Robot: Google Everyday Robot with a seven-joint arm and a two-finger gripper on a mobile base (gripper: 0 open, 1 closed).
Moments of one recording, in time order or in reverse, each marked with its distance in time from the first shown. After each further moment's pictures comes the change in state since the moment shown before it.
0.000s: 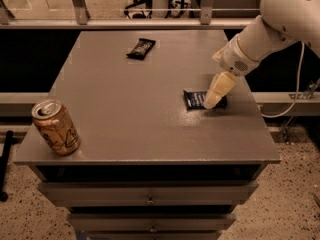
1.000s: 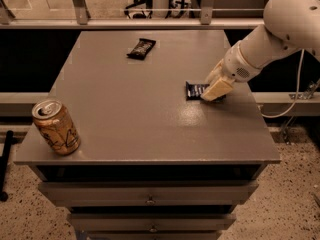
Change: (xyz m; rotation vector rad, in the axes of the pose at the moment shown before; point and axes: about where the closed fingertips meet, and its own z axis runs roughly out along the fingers) arm 0.011 0.008 0.008 -0.010 -0.022 -0.001
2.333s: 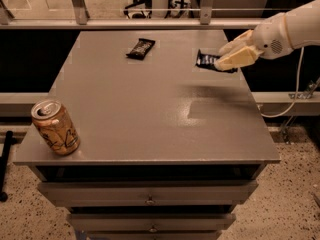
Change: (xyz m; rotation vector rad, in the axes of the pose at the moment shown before) arm -0.029 -0.039 -0.082 0.042 -0.384 0.101
